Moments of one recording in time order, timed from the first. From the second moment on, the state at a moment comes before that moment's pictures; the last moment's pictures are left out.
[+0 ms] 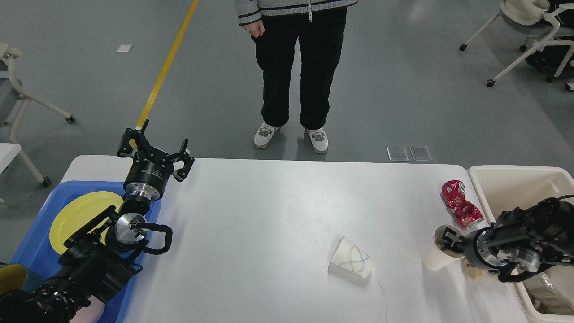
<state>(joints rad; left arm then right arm) -0.61 0.14 -0.92 -0.56 -0.11 -0.40 -0.38 1.34 -0.45 -1.12 1.27 0.02 -0.13 -0.10</state>
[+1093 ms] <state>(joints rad) -0.61 0.14 -0.92 -0.56 -0.11 -0.40 -0.38 1.90 -0.37 -1.11 1.52 0.03 0.07 -0.10</state>
